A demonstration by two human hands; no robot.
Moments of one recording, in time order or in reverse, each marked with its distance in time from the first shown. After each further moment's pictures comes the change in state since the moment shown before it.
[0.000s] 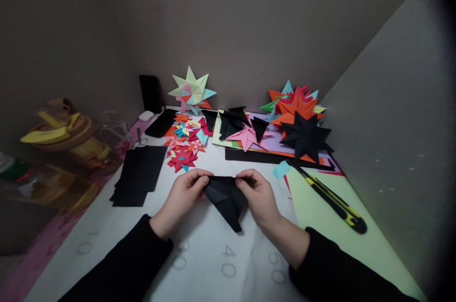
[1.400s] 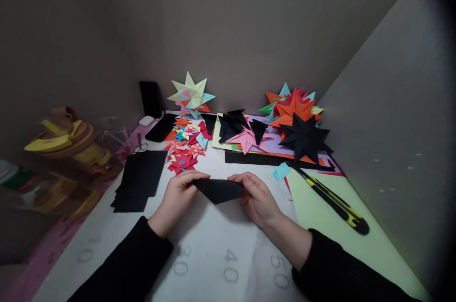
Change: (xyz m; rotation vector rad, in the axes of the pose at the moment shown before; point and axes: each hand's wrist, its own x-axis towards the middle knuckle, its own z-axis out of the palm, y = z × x) left_hand 0.001 0.009 -0.015 0.187 0.125 0.262; right_hand 0.002 -0.008 0.005 0.482 -0.165 0.237
